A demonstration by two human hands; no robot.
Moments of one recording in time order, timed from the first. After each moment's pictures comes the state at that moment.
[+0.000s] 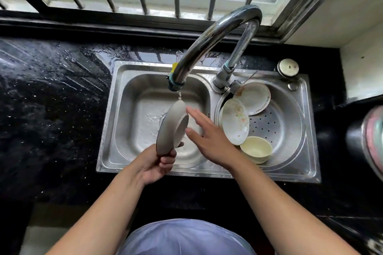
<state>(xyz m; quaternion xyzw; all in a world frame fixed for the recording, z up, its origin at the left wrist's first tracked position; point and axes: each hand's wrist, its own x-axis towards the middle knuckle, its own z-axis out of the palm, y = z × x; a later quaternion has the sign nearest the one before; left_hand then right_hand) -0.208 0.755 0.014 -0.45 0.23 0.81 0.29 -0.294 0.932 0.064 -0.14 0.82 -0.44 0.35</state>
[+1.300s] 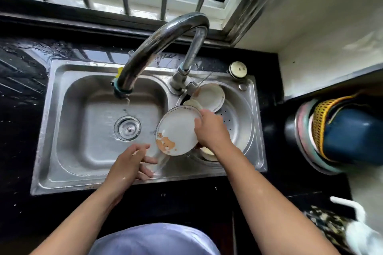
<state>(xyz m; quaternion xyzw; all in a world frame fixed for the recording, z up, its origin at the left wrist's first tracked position) -0.209 0.799 0.007 -0.35 0.59 0.68 0.25 -0.344 1.005 0.058 0.05 0.95 -0.18 0.23</state>
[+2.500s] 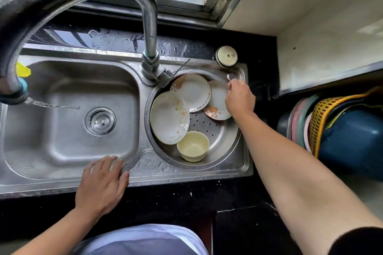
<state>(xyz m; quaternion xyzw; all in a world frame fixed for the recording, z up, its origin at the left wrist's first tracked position) -0.170 0.845 -0.078 -0.06 0.96 0.12 0.26 -0.485 1.182 -0.049 0.03 1.00 -0.01 0.08</state>
